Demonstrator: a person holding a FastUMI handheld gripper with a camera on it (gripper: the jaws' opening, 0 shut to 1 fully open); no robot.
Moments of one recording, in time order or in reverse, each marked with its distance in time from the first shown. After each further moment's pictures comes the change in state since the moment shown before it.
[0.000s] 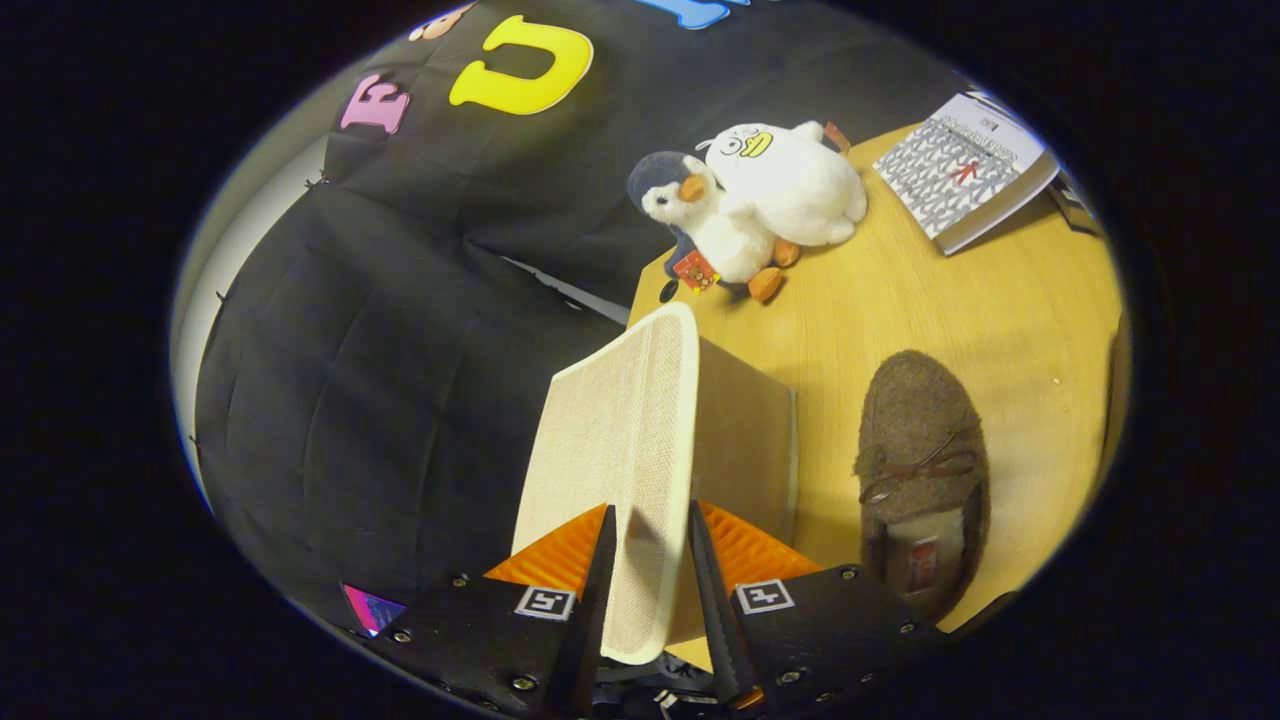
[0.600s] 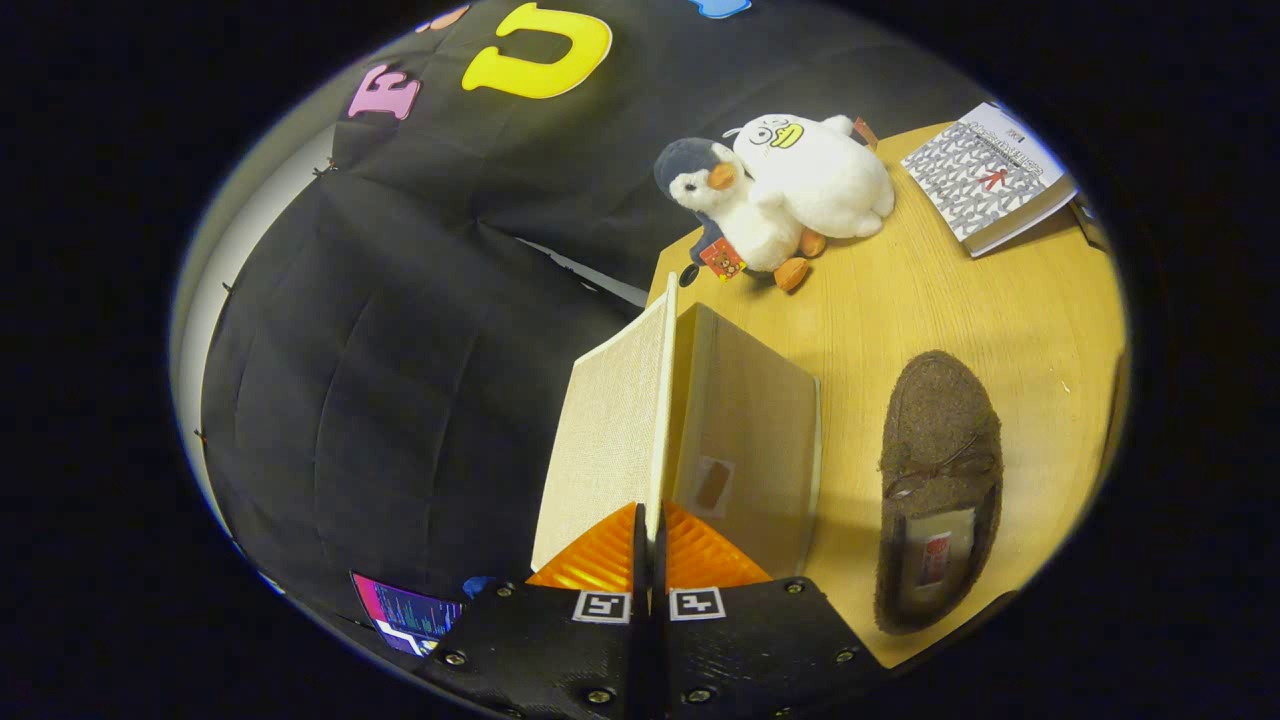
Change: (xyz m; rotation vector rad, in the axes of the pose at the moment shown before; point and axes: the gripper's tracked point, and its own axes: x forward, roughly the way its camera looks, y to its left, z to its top) arm -0.005 0.018 0.010 -0.025 0.019 -0.006
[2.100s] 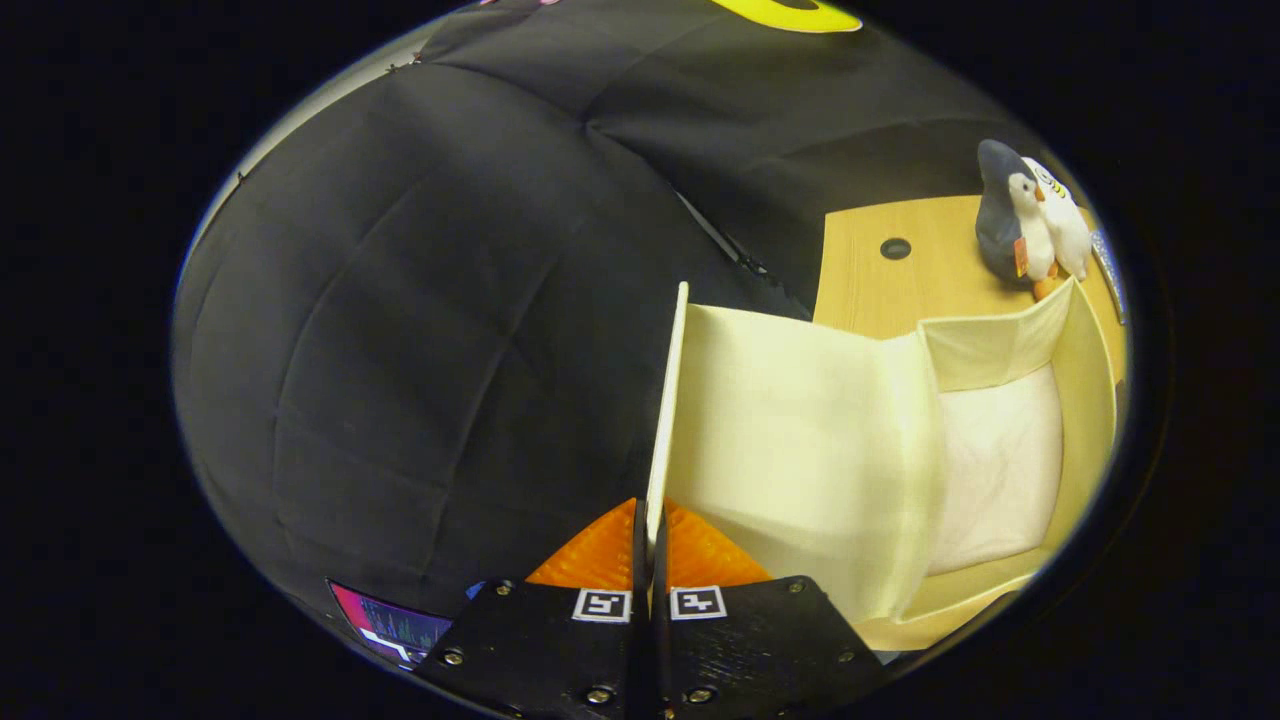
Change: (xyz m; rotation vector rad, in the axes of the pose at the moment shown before) arm 0.233 0.264 -0.097 -0.194 0.124 -0.073
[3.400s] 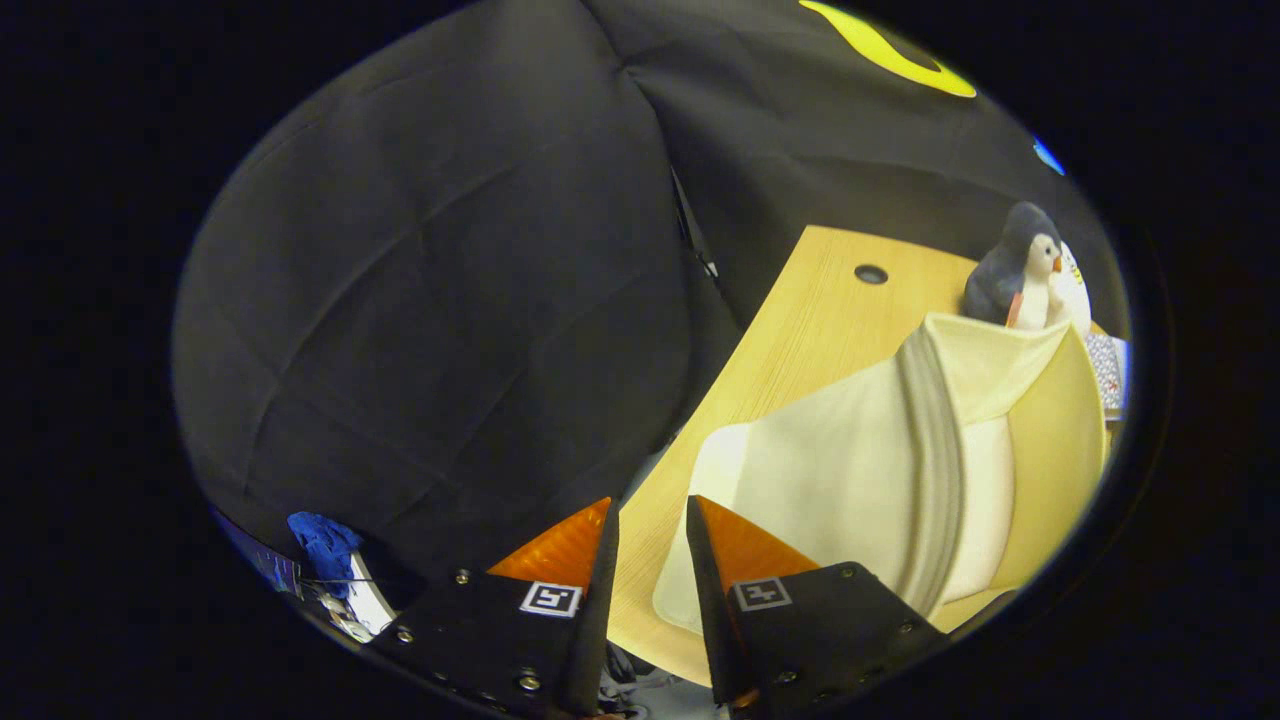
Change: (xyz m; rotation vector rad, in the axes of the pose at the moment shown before) arm 0.015 -0.045 -0.027 -0.361 -0.069 -0.292
